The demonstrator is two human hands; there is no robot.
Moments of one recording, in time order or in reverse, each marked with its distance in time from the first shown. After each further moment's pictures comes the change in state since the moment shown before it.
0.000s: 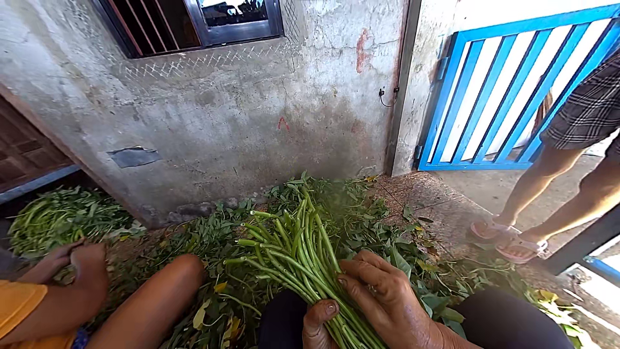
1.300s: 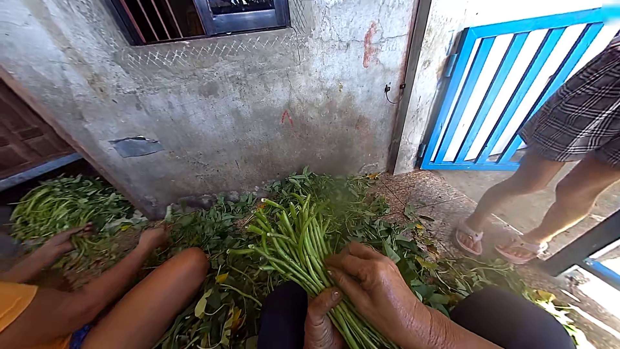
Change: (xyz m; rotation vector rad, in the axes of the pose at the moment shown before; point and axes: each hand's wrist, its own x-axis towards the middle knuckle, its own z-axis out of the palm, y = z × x) left_hand 0.004 -0.004 -0.003 -0.001 0.156 0.004; right_hand 0.016 -0.012 0.008 -0.150 -0.189 0.057
